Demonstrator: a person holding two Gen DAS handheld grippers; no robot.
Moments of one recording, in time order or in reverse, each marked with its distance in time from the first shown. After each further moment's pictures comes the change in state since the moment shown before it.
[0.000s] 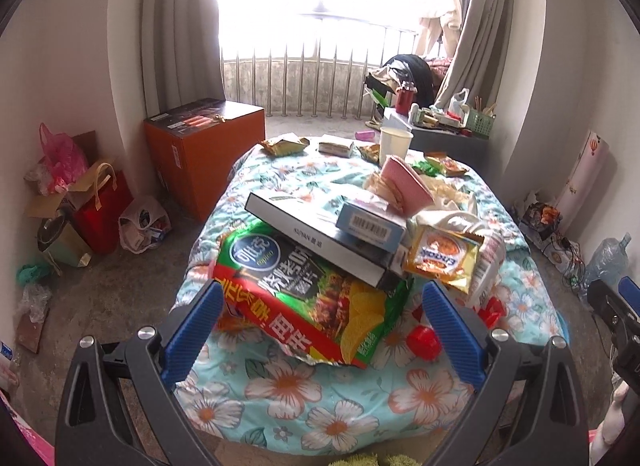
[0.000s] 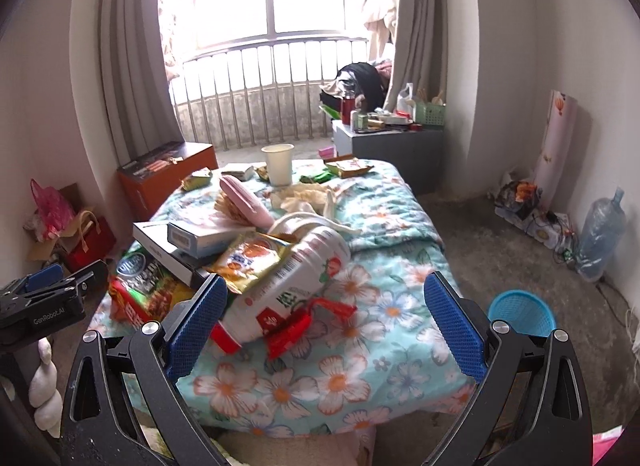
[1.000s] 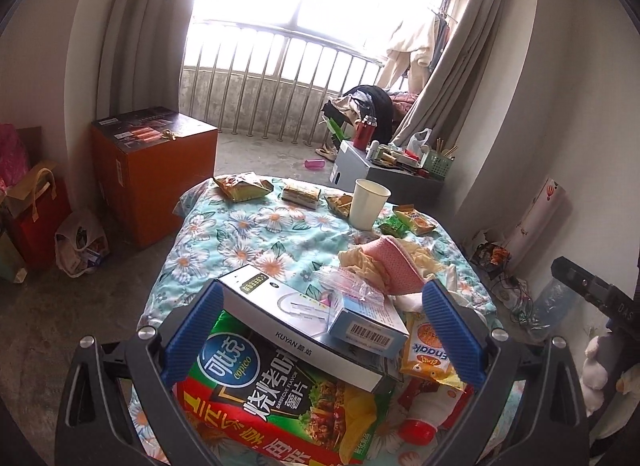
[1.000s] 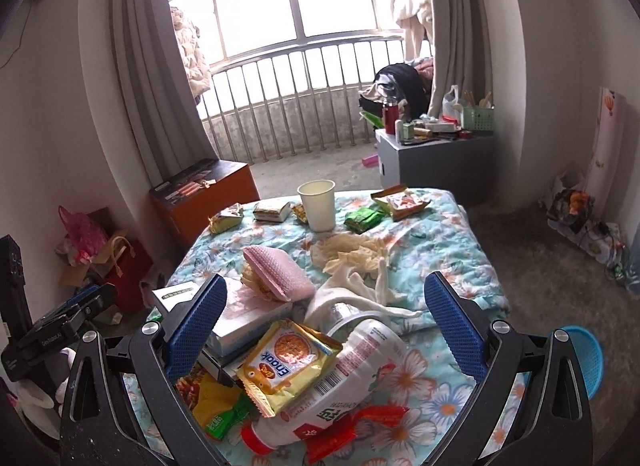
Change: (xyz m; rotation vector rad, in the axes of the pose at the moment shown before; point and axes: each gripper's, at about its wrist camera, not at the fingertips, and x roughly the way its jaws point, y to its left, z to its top) left arm 0.068 0.048 0.069 -0.075 -0.069 -0.273; right arm 0.088 0.008 0.090 0.019 0.012 0.177
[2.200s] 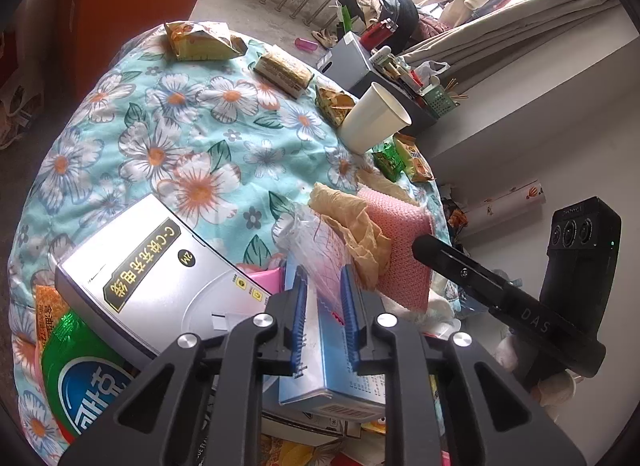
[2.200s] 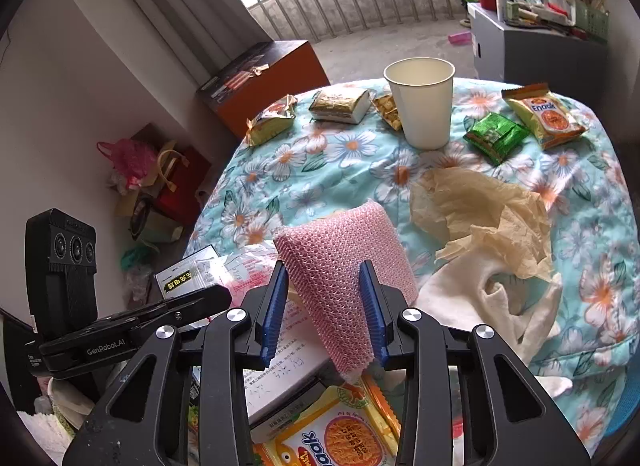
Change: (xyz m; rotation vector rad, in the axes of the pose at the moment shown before) left arm 0.165 0.025 0.015 -0.323 0.457 -0.185; right arm 0.195 0.029 0.019 0.012 0.490 0.275
